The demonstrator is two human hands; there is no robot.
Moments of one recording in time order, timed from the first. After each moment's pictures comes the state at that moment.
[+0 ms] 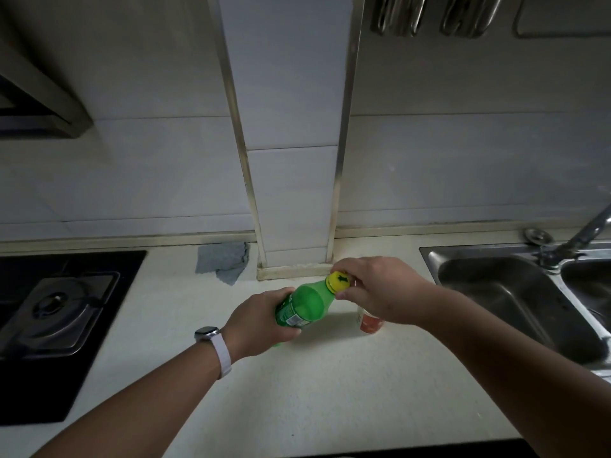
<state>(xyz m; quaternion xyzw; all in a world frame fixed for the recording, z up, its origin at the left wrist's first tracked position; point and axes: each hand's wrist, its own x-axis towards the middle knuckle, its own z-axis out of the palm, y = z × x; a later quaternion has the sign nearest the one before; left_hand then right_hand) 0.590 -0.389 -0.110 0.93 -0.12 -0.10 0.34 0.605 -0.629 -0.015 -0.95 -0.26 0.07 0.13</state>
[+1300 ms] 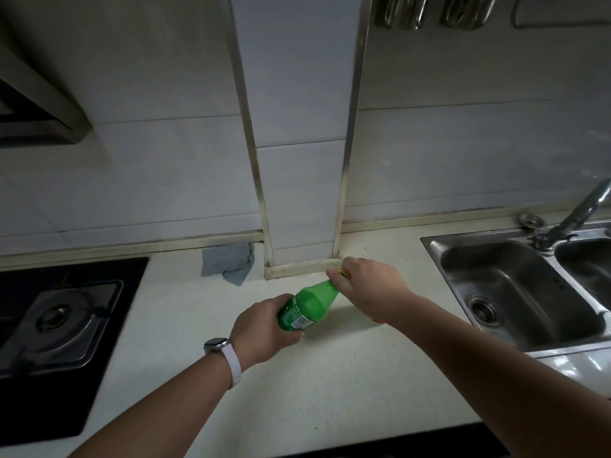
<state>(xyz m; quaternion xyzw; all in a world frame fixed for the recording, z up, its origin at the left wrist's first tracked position) 0.581 -0.358 -0.129 0.95 -0.10 -0.08 0.29 0.604 -0.578 -0.061 -0.99 -0.09 0.04 0.12</state>
